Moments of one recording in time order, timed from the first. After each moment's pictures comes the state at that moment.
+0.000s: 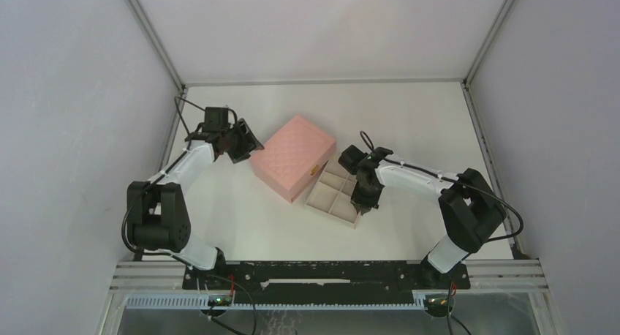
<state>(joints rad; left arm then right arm) -0.10 1.54 1.05 -0.42 0.22 -0.61 0.72 1.61 1.05 -0.99 0.09 1.12</state>
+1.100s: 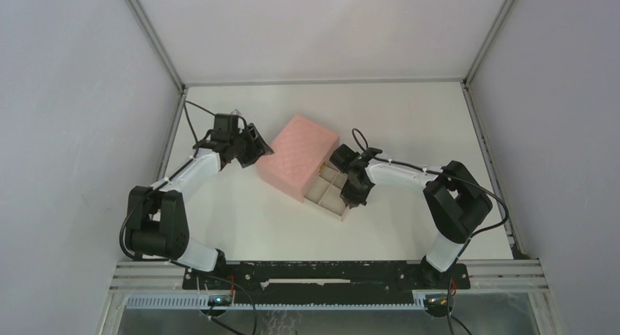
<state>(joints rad) -0.17 1.48 0.96 -0.32 0.21 -0.66 0.75 1.70 1.08 -0.85 0.11 1.23</state>
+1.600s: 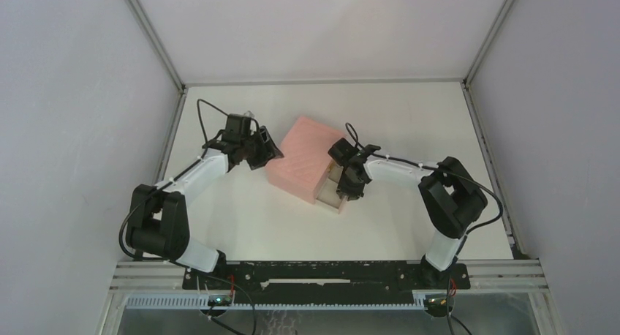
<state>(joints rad) -0.28 1.49 0.97 -0.34 0.20 -0.68 0.73 1.77 1.14 -0.76 0.12 1.08</state>
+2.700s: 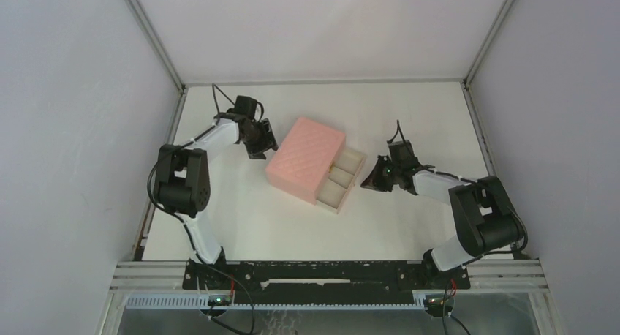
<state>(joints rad) -0.20 1.86 1.34 -0.59 0.18 -0.57 0.28 1.51 0.64 -0.08 -0.33 0.69</state>
